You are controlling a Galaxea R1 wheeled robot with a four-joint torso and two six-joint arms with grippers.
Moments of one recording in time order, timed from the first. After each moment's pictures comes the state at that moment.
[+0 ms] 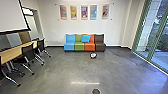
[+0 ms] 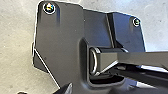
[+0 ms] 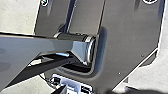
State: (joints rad) left arm 1.49 2.93 -2.54 0.09 0.01 -0.05; right arm -1.53 2.95 -2.55 -0.06 -0.07 0.01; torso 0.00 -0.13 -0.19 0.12
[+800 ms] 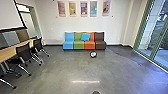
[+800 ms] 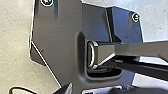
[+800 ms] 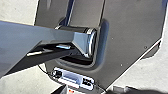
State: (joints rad) left arm 1.49 2.94 -2.54 0.09 0.01 -0.05; right arm -1.54 2.95 -2.55 -0.06 -0.08 0.01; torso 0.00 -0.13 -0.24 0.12
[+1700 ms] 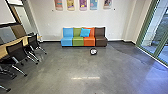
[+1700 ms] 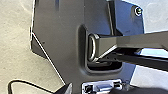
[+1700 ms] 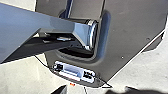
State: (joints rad) left arm 1.48 2.94 -2.54 0.09 0.00 -0.05; right arm -1.53 2.94 -2.55 -0.06 -0.08 0.01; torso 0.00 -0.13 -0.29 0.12
